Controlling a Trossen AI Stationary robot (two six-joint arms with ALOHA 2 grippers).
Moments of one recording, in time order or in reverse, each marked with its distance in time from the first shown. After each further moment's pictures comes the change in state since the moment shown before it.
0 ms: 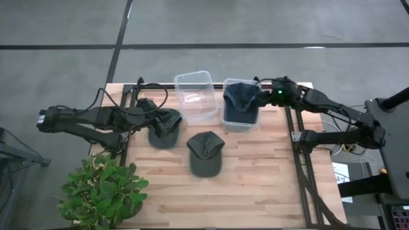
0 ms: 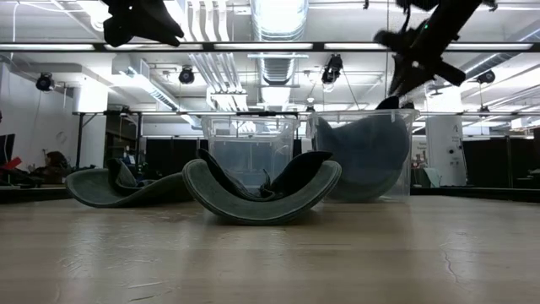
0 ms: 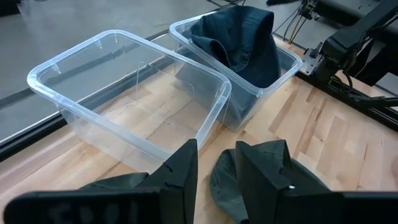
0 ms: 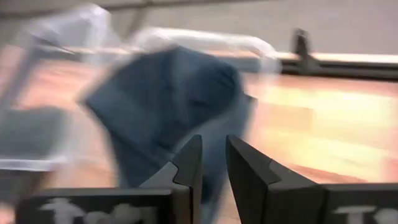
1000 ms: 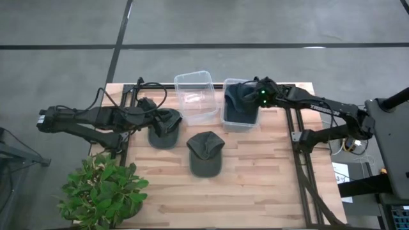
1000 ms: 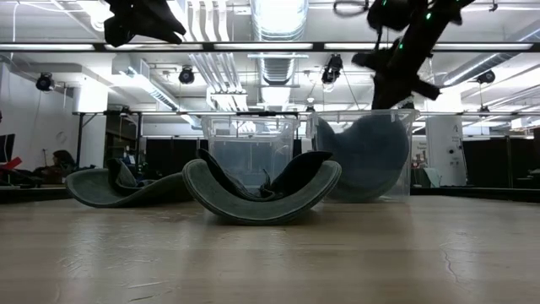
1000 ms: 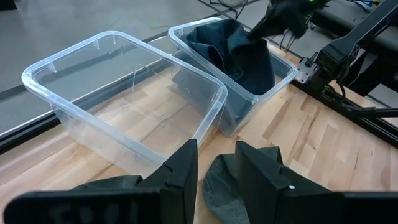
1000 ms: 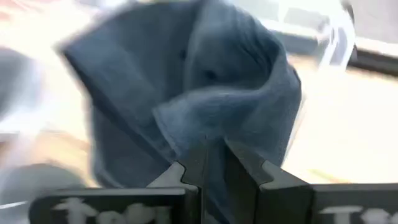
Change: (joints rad) left arm 0.000 0.000 0.000 0.023 0.000 -0.031; right arm 0.014 0.217 0.025 0.061 -0.061 -0.117
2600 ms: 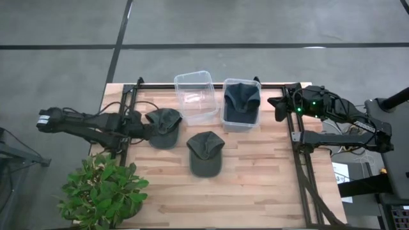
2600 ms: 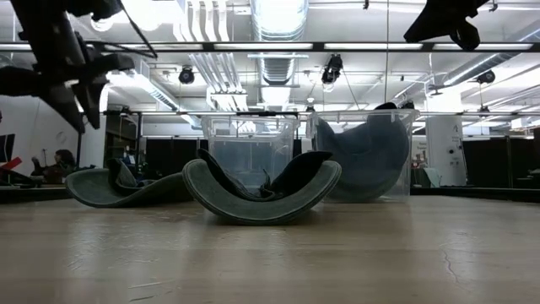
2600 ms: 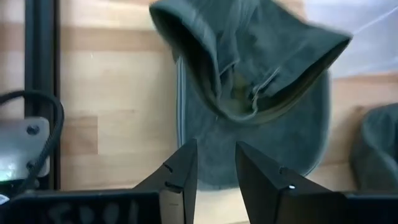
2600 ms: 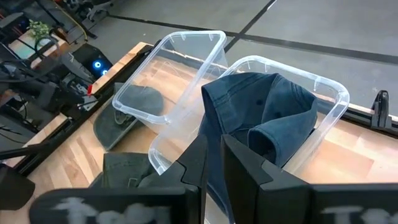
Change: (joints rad) left arm 0.000 0.000 -0.199 -0.595 0.127 -1.031; right arm 0.192 -0.530 -0.017 -0.065 -0.005 -0.093
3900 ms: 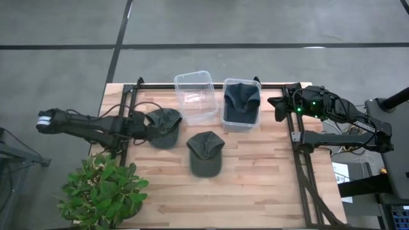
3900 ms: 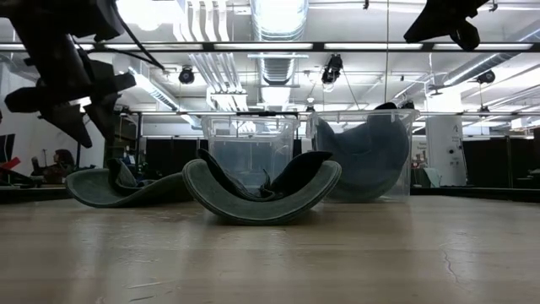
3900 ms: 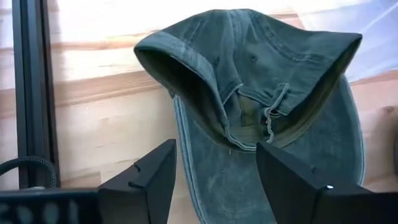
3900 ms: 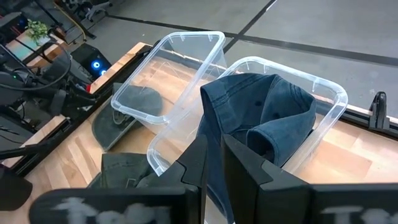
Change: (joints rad) left arm 0.029 -0.002 -0.125 0.149 -0.127 0.221; right arm 0.000 0.000 -0.001 0.001 0.006 -0.004
